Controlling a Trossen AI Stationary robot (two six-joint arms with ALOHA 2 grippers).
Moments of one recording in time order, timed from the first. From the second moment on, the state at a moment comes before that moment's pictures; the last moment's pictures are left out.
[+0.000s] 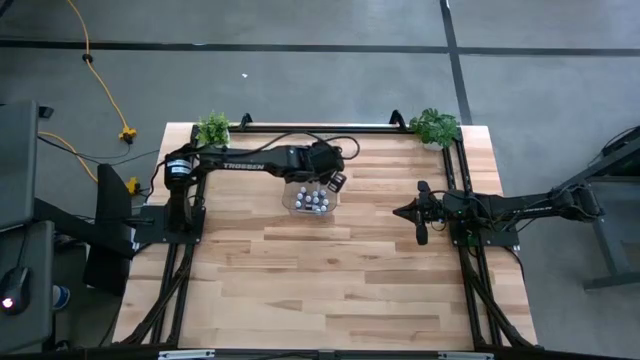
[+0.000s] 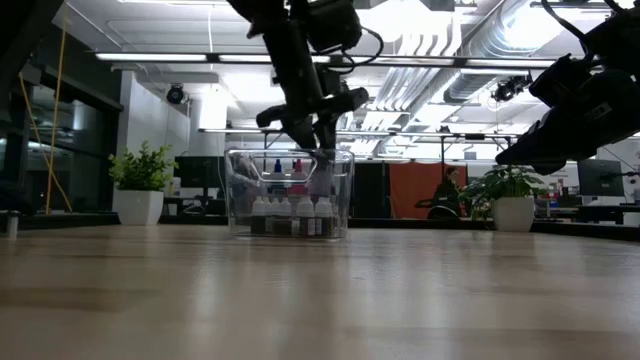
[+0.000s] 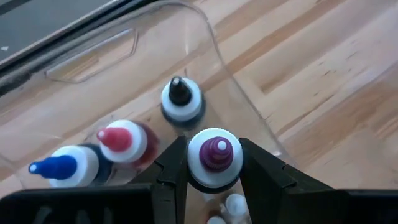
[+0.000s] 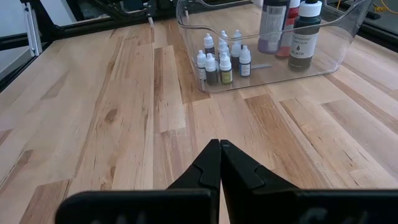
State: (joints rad) left arm 0.18 1.90 1.58 -0.69 -0.44 -0.66; right arm -0.01 0.40 0.01 0.05 0.10 0.20
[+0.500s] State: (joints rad) left arm 0.18 1.90 1.46 -0.52 -0.44 -0.66; right arm -0.01 0.40 0.01 0.05 0.10 0.20
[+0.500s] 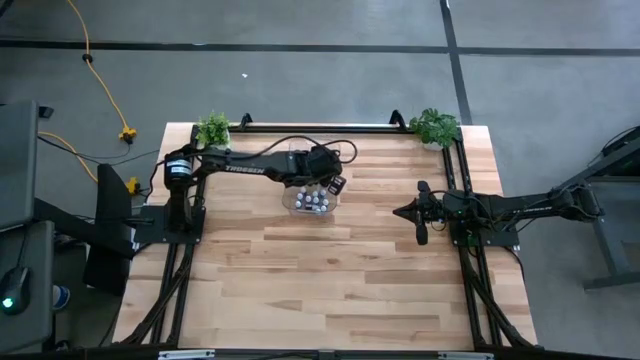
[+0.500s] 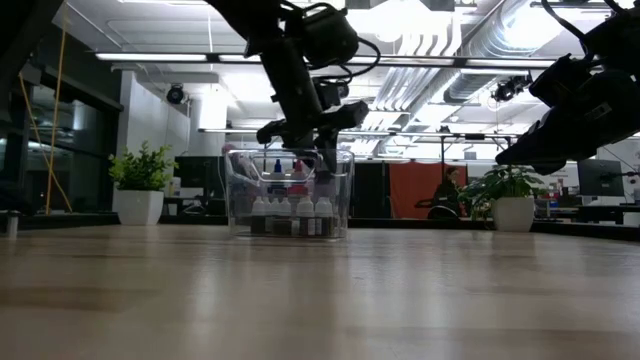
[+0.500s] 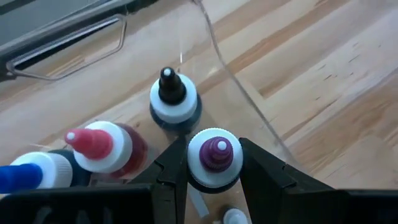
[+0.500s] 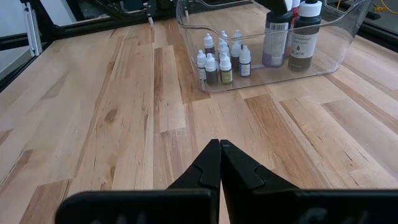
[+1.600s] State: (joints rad) left arm 0.18 1.90 1.41 -0.45 -0.41 -0.65; right arm -0.01 0.40 0.01 0.05 0.10 0.20
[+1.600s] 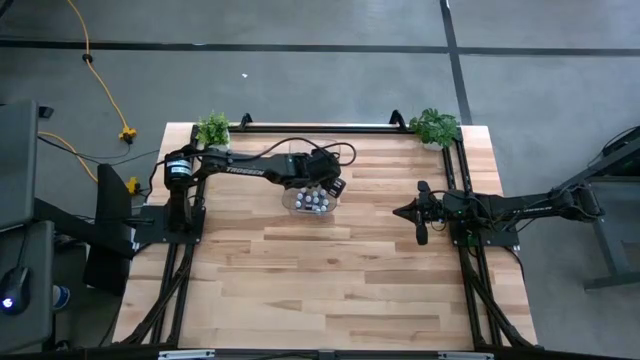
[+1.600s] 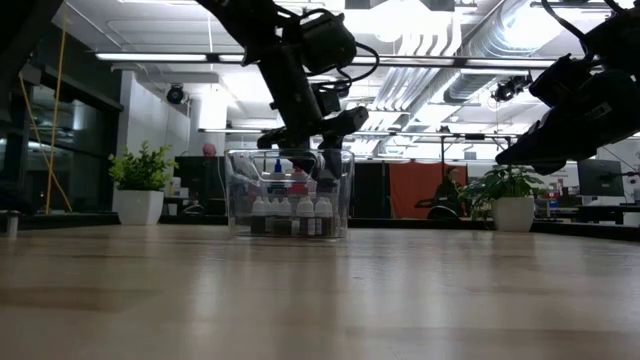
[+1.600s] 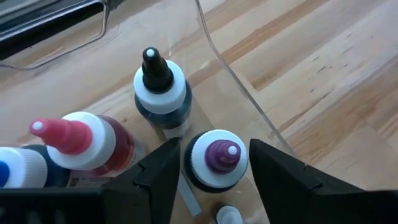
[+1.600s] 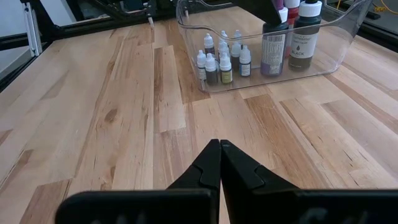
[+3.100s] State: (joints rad) left arm -0.10 1.14 1.12 -0.58 -0.62 -0.33; right arm -0.01 0.40 0.01 0.05 0.10 0.20
